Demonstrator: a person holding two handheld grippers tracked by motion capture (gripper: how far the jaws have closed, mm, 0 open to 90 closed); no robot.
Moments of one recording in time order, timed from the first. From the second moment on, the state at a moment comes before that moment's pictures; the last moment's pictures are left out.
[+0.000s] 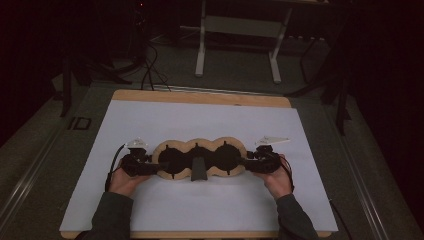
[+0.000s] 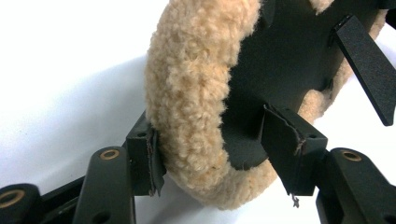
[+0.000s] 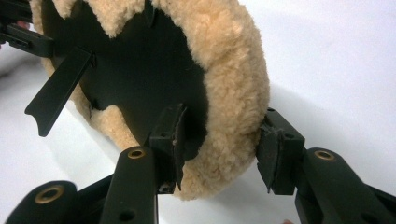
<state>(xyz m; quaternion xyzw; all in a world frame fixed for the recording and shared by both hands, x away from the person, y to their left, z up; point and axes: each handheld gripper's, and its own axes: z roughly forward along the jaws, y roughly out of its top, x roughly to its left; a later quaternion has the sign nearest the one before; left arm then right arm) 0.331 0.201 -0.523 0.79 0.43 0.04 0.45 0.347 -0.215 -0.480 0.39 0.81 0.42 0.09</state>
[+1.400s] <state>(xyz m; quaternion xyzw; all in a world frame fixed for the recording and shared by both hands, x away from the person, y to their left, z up) 0.314 0.183 -0.506 0.80 0.37 0.16 0.45 0.366 -0.217 -0.489 0.42 0.80 0.41 0.10</state>
